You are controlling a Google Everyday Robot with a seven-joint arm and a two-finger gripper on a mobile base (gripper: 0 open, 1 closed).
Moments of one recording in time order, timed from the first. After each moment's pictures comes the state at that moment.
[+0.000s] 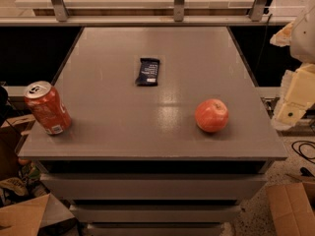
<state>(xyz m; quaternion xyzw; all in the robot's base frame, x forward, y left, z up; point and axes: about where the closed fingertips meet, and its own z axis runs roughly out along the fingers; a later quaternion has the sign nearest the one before) 0.438 -0.217 0.976 -0.60 0.78 -0.03 0.16</state>
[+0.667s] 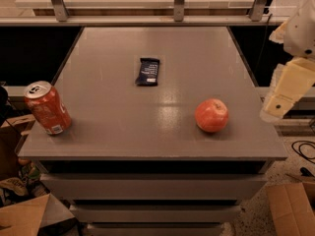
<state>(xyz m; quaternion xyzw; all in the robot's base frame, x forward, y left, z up) 0.451 -0.210 0.978 -0.58 0.80 -0.03 0.17</state>
